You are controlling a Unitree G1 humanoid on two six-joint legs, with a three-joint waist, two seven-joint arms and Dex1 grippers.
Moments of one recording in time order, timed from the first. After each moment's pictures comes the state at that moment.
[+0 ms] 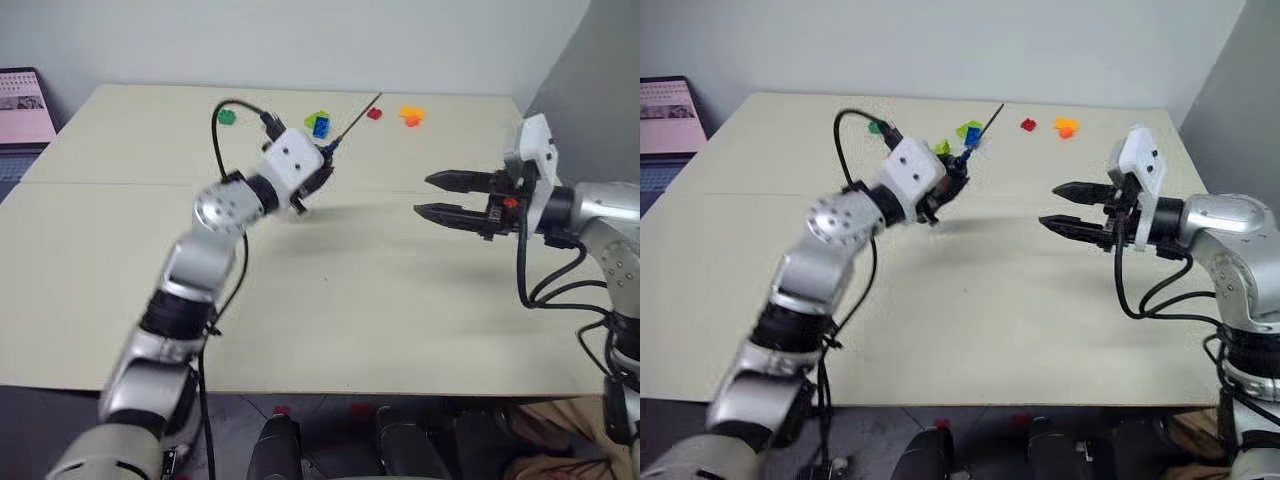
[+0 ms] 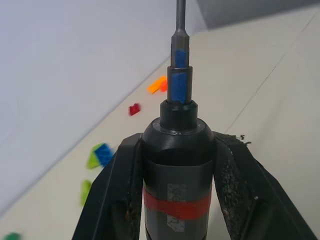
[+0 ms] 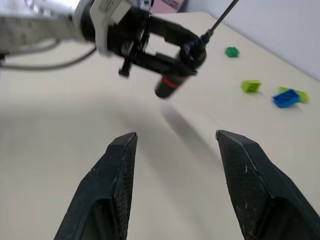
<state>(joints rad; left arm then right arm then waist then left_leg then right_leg) -0.89 0.55 -0.26 0.14 0.08 0.28 -0.66 -0.60 -0.82 -0.12 -0.36 0.50 0.75 0.98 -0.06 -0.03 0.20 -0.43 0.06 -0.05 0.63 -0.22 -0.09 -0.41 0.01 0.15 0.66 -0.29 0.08</state>
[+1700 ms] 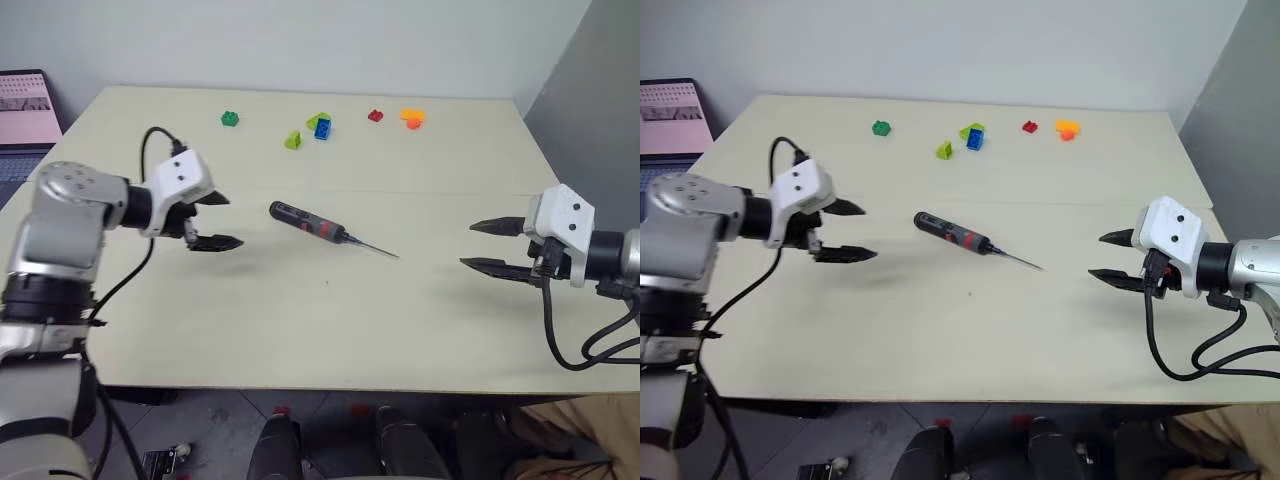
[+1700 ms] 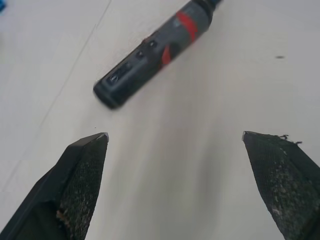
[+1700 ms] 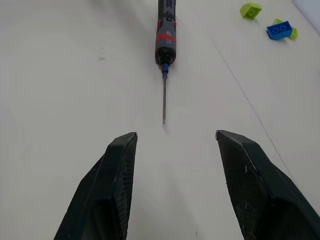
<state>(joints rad) -0.74 0.98 -0.02 0.21 -0.08 0.44 -1.37 -0.30 -1.06 -0.20 -0.47 0.47 0.60 1.03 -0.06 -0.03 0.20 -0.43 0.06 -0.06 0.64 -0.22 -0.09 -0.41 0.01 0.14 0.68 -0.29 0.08</state>
